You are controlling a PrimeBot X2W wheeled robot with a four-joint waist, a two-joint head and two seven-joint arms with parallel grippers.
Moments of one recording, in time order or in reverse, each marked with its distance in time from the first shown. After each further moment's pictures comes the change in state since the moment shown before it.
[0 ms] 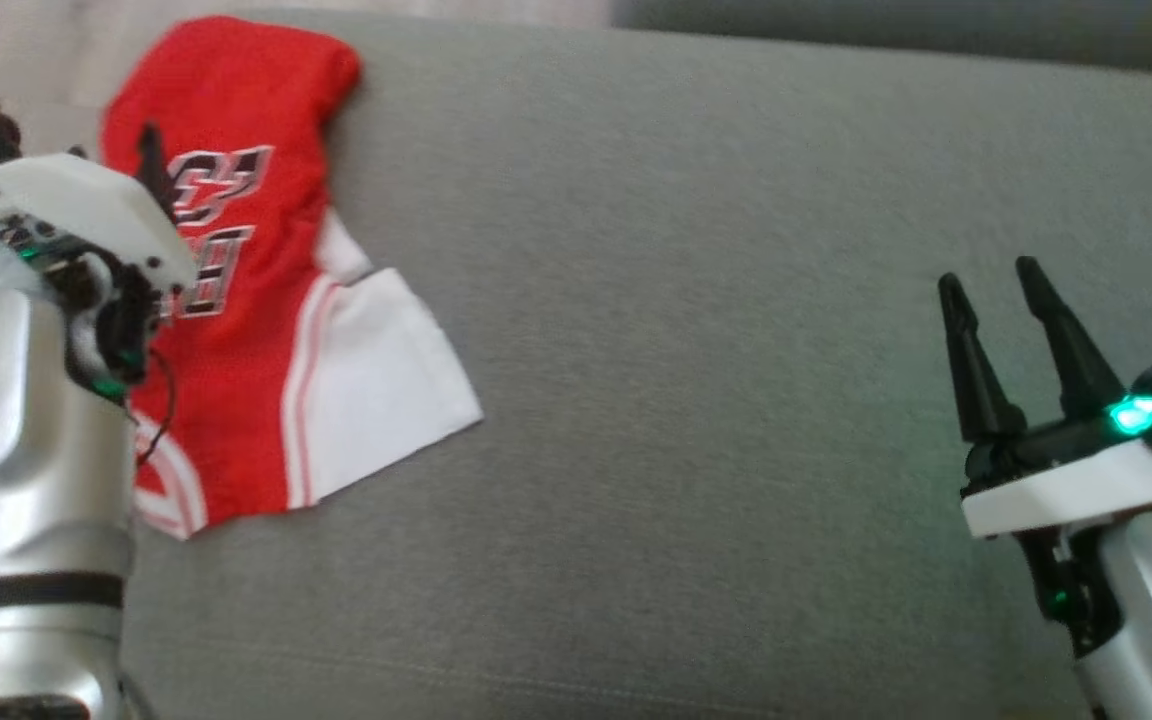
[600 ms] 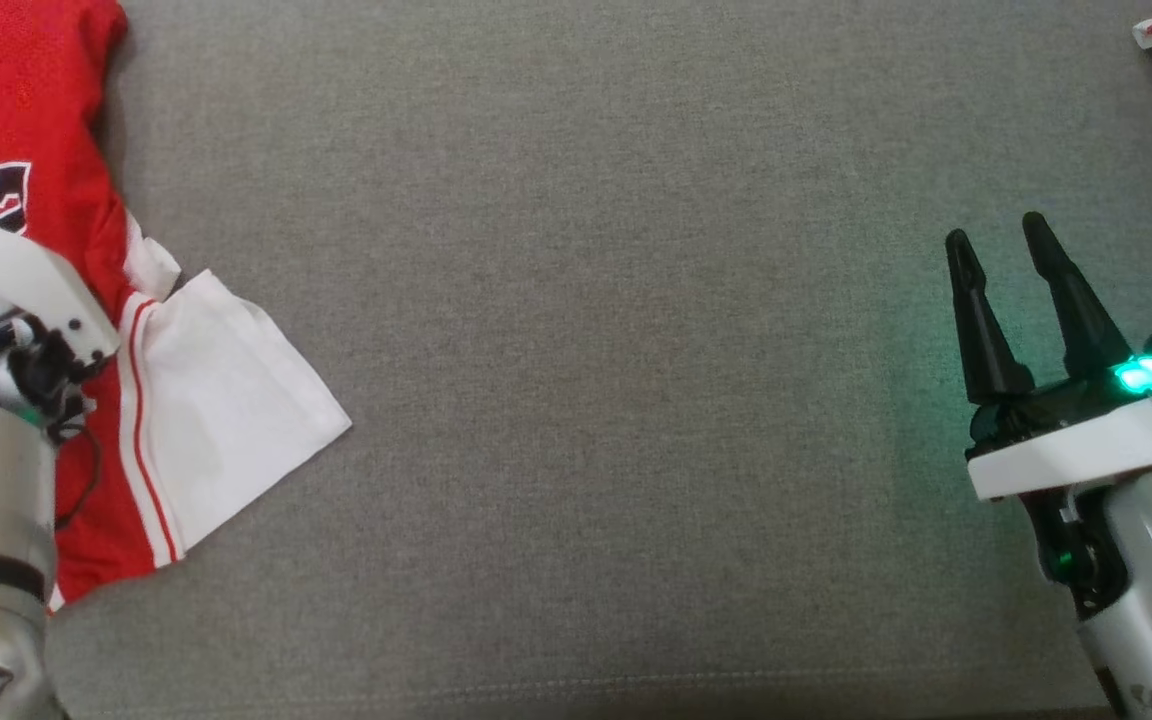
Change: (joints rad) left arm -0.108 0.092 0.022 0.414 -0.019 0.000 0.227; right arm -0.082 -0.037 0.040 0.031 0.069 0.000 -0.010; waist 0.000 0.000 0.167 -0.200
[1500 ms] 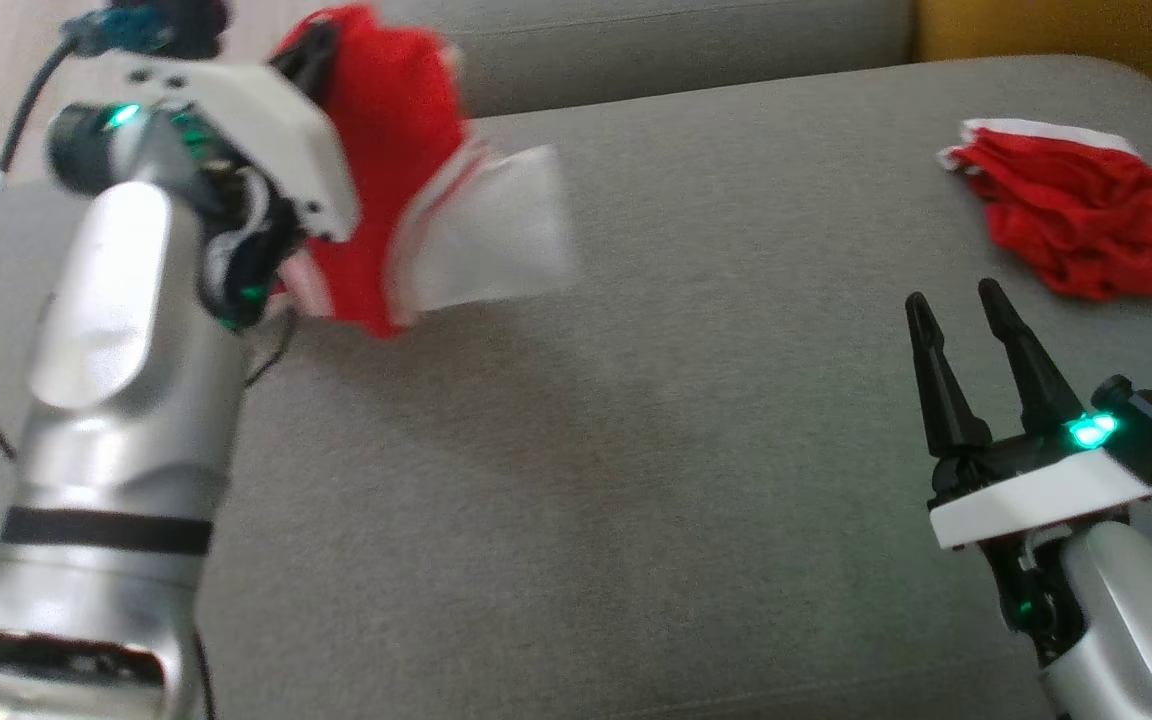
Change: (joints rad) left arm -0.027 -0.148 -0.244 -0.432 0.037 -0.202 -0.208; right arm 0.065 0.068 0.001 0.048 -0.029 0.000 -0.003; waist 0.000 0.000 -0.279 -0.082
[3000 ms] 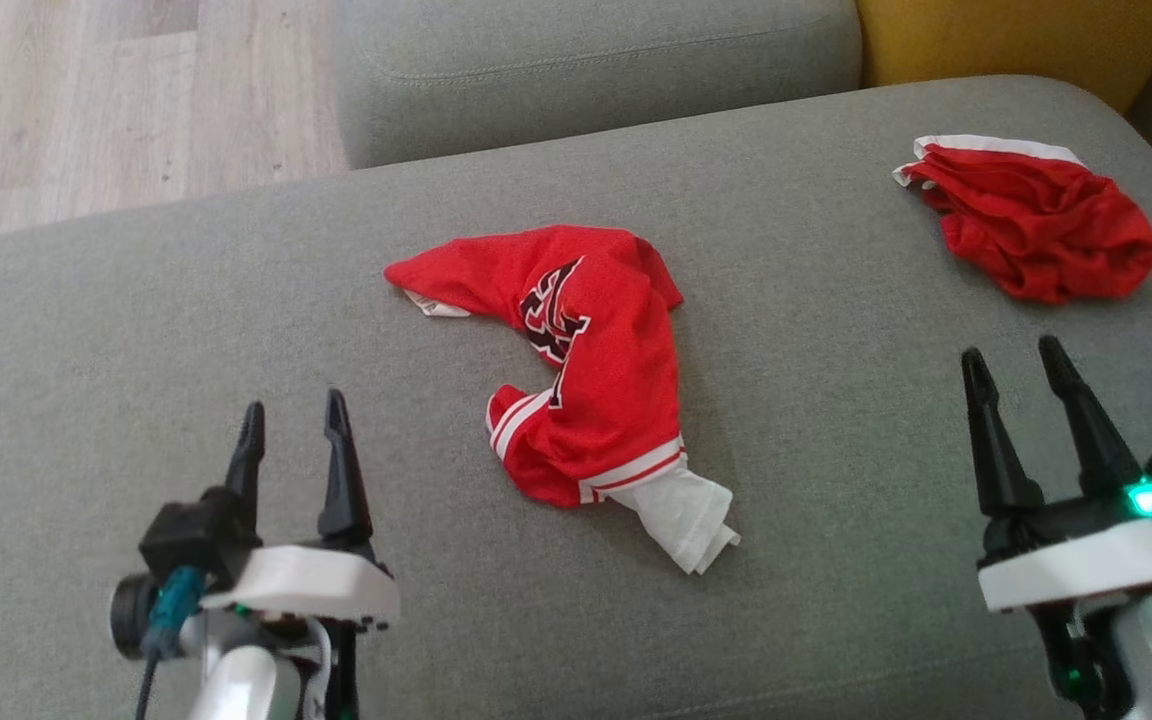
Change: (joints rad) left arm 0.822 -0.080 0.028 -0.520 0.073 0.324 -0.481; right arm 0.153 0.000 -0.117 -0.113 -0.078 0.000 0.012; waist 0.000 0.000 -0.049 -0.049
